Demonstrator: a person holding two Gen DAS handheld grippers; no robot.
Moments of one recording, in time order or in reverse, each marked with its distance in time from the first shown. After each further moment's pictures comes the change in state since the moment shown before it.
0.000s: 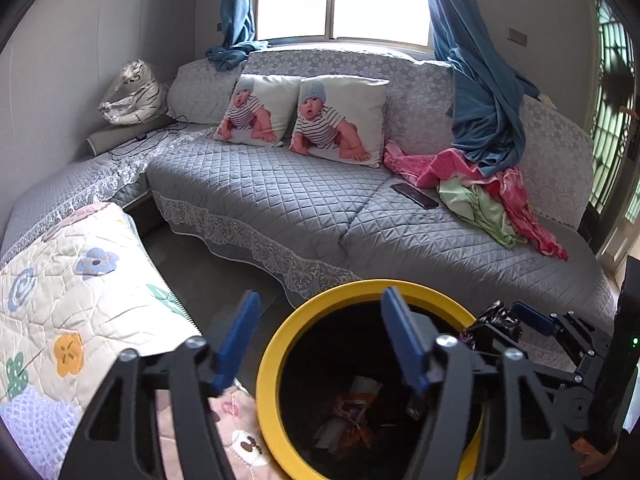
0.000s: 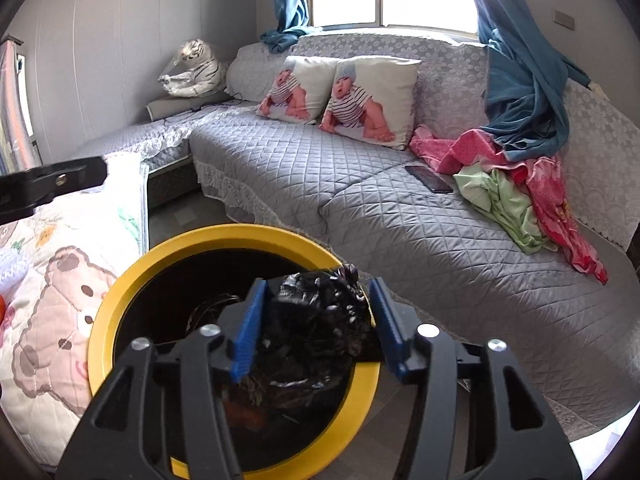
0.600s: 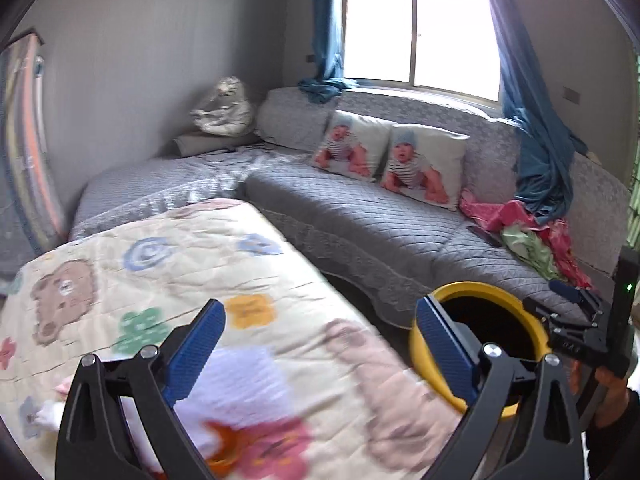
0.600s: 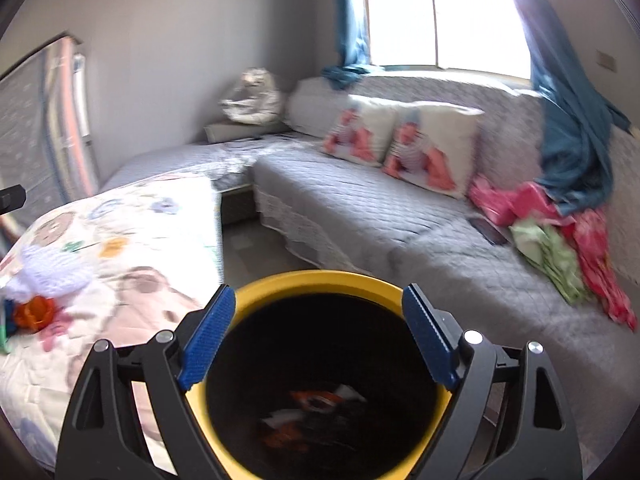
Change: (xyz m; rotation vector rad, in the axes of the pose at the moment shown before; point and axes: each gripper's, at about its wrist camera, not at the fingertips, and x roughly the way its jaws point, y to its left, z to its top) left arm -0.162 0.147 -0.059 -0.130 -0.133 0.231; right arm -0.033 0.074 0.017 -0.125 -0.135 0.205
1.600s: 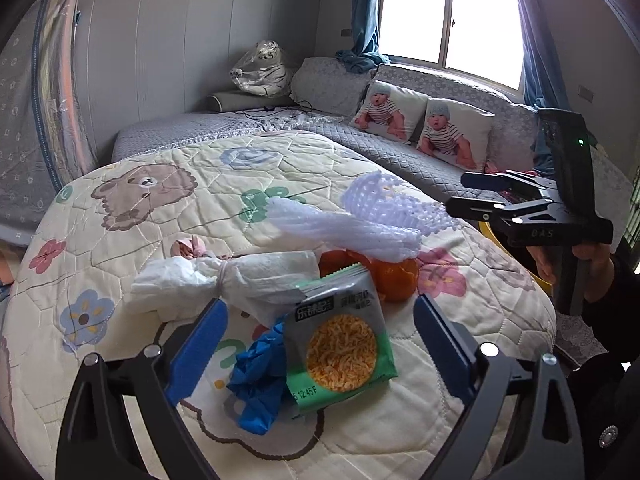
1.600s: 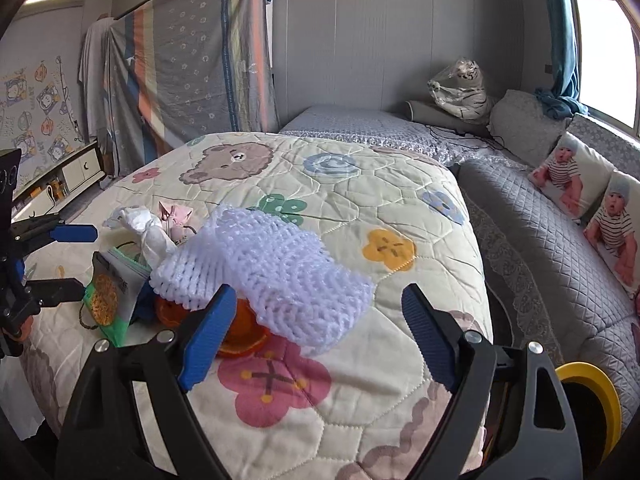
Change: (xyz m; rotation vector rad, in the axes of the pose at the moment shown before) left arm -0.068 0.158 -0.131 -0.062 0.105 -0.013; right arm 0.039 0.272 0.017 -0.372 0.095 0.538
